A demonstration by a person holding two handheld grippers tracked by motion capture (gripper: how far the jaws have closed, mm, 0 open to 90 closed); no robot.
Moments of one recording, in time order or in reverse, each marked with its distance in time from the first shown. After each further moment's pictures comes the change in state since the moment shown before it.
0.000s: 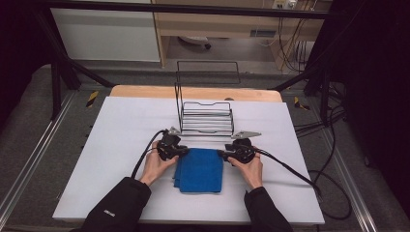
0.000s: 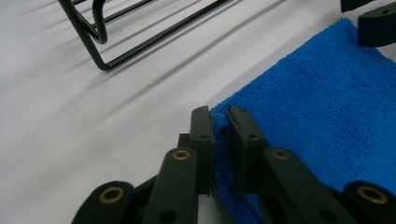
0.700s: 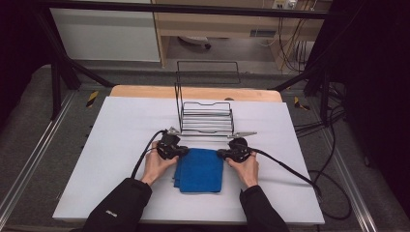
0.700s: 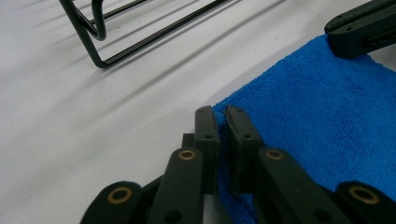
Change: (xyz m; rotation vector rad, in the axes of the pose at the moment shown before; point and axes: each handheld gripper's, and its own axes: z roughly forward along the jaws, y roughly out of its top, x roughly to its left) left arm 0.002 -0.001 0.000 -0.005 -0.019 -0.023; right arm 0.003 0.000 0.011 0.070 0.045 0.081
